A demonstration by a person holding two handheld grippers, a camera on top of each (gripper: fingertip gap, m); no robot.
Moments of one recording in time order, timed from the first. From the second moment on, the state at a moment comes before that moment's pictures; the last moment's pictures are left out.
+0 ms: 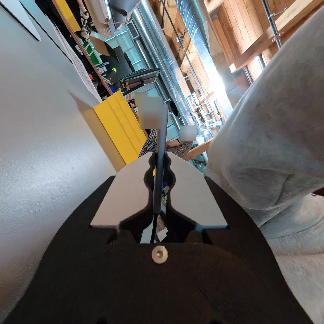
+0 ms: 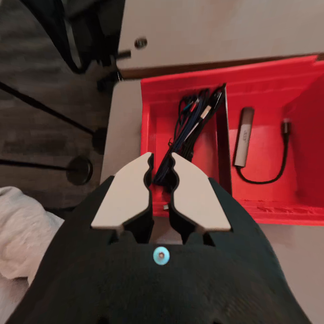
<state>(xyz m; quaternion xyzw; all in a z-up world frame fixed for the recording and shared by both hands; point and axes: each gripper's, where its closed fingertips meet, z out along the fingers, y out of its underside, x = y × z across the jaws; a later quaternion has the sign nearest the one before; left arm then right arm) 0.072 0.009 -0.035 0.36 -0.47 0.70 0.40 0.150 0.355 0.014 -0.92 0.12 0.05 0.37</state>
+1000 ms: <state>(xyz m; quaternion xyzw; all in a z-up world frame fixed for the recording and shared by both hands) 0.071 0.006 -0.038 0.36 -0.47 0.69 0.41 0.174 0.395 -0.084 -0.98 0.06 -0.07 0.16</state>
